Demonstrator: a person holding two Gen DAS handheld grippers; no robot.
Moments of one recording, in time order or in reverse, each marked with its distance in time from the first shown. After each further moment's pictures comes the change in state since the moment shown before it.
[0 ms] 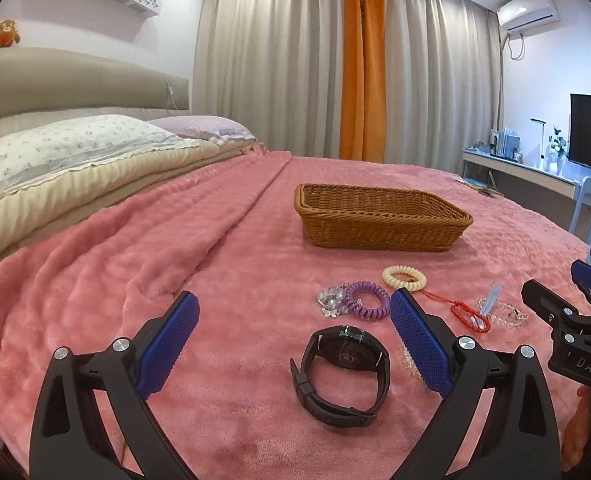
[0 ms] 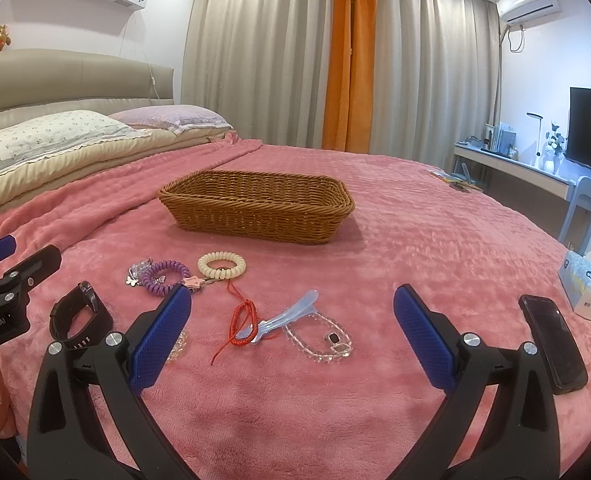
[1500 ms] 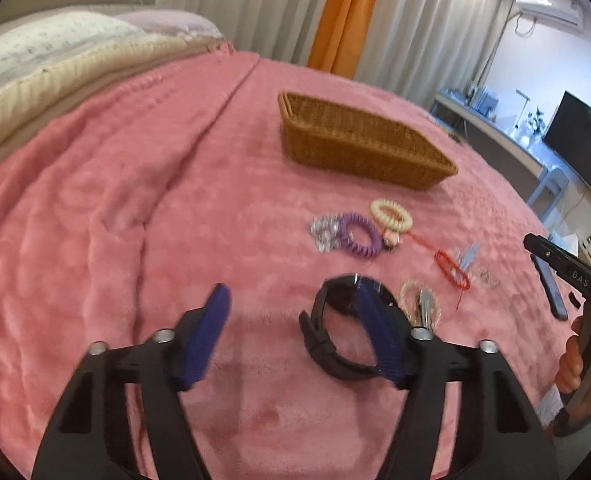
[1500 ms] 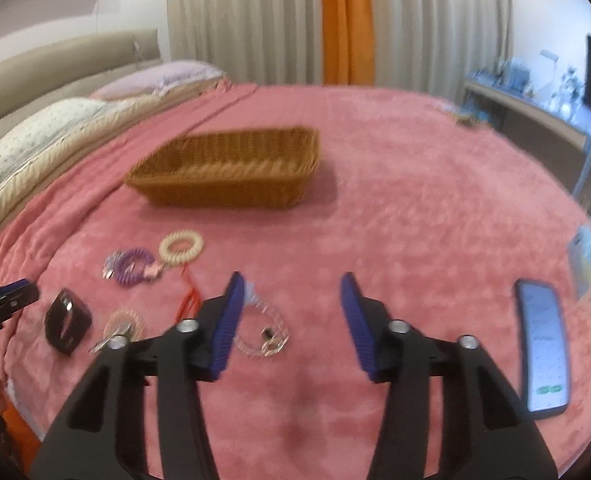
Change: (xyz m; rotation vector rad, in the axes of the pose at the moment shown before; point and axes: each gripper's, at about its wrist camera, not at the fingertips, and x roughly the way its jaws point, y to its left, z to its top) left arm 0.043 0.046 0.012 -0.105 0.419 -0.229; right arm 0.041 -0.072 0.027 0.101 0.312 0.121
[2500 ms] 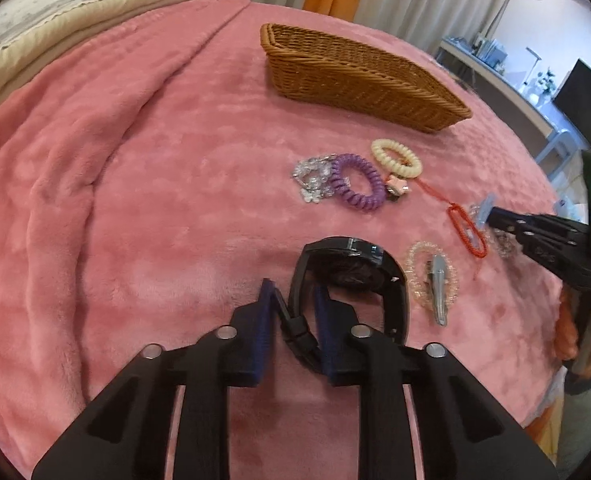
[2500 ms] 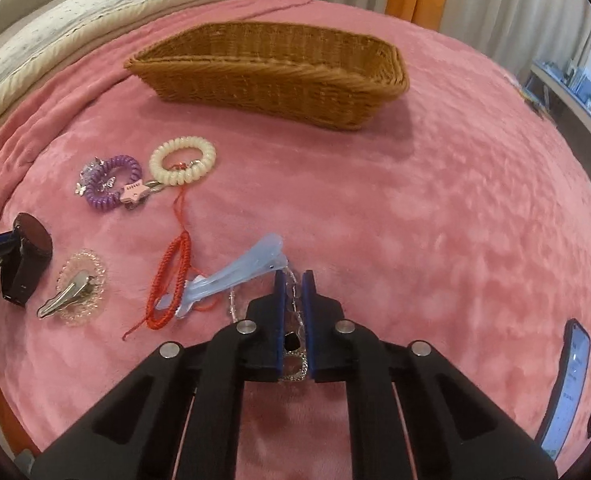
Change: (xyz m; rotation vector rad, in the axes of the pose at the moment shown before) left arm 0.046 -0.015 0.004 0.019 0.205 0.015; right arm 0.081 0.031 0.007 -0.228 0.264 0.015
